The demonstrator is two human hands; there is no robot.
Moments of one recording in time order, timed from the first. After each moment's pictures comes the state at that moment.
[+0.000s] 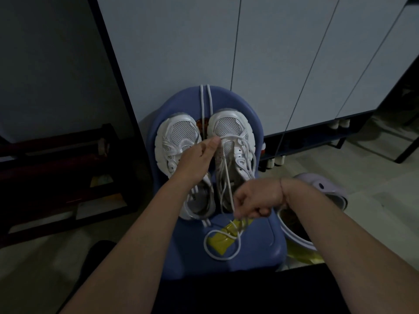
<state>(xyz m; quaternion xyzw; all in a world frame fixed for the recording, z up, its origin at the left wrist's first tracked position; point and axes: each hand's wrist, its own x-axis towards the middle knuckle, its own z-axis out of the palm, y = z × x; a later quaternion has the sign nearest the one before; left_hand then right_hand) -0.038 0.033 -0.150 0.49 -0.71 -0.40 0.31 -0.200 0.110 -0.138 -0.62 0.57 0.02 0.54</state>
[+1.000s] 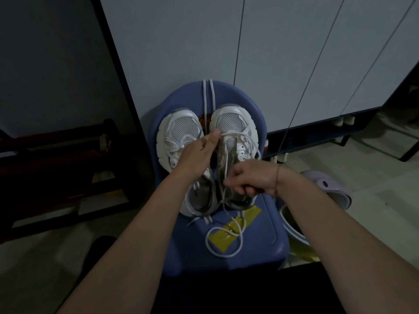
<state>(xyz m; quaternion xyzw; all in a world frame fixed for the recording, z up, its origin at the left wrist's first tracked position) -0.038 0.028 -0.153 0.47 -0.69 -0.45 0.32 -0.189 0.091 -0.140 -0.54 0.60 -0.18 0.56</state>
